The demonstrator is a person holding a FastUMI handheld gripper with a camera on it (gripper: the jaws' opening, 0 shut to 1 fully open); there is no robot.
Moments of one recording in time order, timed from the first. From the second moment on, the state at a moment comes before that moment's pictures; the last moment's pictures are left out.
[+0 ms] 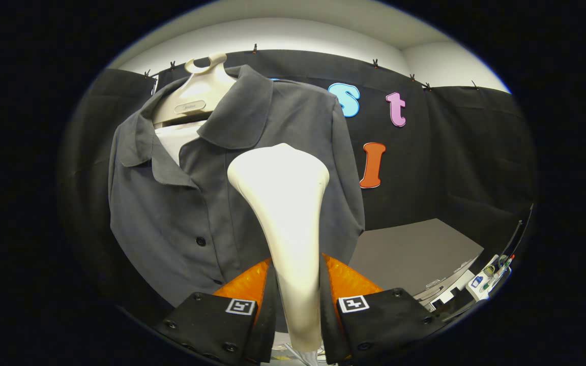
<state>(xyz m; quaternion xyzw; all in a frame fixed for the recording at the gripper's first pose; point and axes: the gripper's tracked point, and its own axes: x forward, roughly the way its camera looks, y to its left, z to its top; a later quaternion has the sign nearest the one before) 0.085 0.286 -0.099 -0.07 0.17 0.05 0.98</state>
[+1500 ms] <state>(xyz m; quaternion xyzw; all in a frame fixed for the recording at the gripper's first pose) 0.027 0.272 -0.292 -0.09 0.35 0.03 0.93</state>
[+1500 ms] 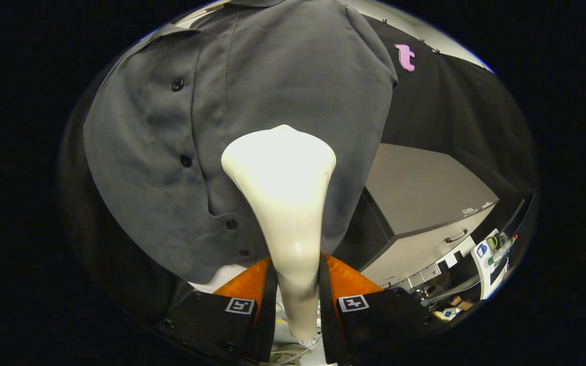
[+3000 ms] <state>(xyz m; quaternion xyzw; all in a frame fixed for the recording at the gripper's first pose) -0.028 0.233 -0.475 -0.08 0.49 0.00 0.87</state>
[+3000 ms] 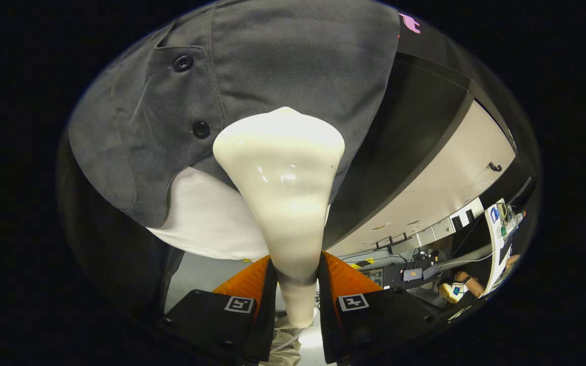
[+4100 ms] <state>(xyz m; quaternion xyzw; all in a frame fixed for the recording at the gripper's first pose) -0.027 0.313 -0.215 -0.04 0.27 -0.01 0.96</state>
